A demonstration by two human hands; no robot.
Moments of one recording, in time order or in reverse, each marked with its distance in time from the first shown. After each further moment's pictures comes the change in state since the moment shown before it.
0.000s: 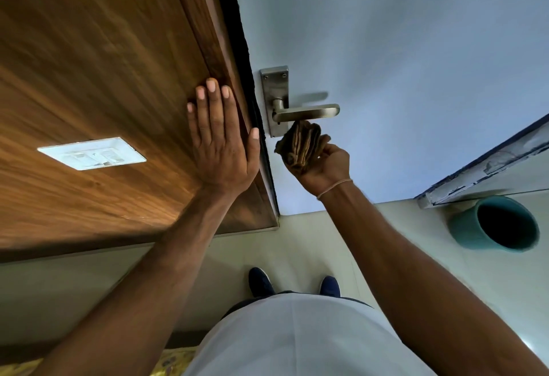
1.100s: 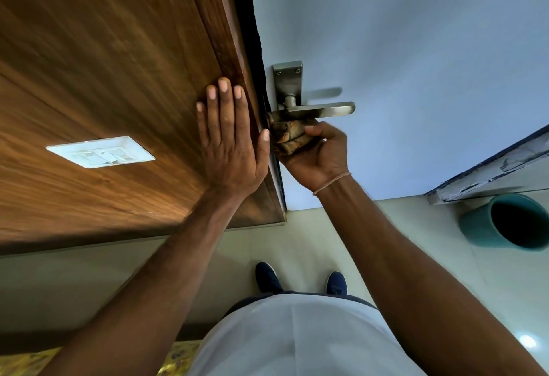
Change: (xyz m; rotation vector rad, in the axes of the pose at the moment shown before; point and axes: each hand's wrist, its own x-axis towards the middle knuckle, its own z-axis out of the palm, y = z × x) left_hand -0.003 -0.006 -0.001 0.005 -0.049 0.022; right_hand -0.004 0.029 0.034 -0.124 -0.222 0.009
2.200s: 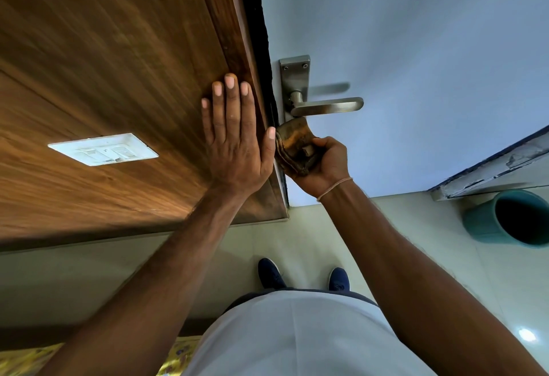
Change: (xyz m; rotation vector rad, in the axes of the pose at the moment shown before) left_hand -0.001 -0.004 0.003 0.009 0.006 0.018; right_hand 0.001 0.013 -0.020 -0.104 0.226 0.060
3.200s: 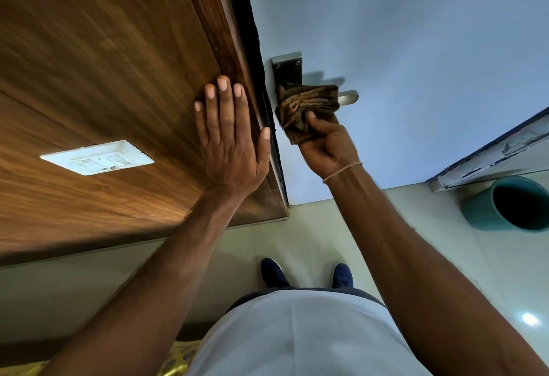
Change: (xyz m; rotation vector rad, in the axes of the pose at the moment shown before) left_hand -0.001 -0.003 0.002 -0.038 0.002 0.024; right_hand 0.011 -0.027 0.014 0.126 -0.136 -0.277
